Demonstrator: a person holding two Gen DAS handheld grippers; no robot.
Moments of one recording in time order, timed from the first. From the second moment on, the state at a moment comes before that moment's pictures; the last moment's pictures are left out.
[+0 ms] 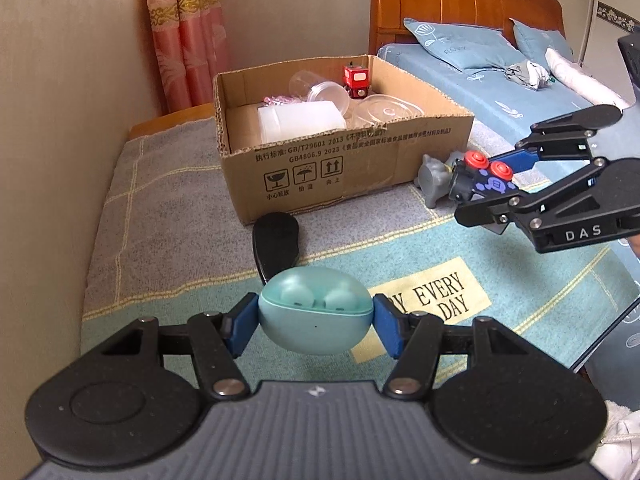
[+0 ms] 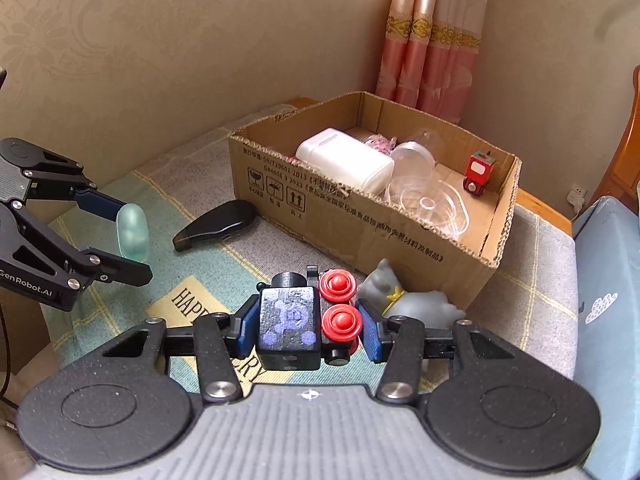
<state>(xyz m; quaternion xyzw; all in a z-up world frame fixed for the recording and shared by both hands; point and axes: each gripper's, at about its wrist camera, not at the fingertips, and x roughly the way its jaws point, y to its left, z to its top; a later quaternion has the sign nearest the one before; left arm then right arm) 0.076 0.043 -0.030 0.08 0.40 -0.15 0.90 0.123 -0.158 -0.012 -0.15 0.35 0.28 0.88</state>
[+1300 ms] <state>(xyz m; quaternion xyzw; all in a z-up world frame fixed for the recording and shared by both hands) 0.322 0.006 0.007 0.12 0.36 -0.11 0.92 0.229 -0.140 0.013 -0.13 0.32 0.29 0.89</state>
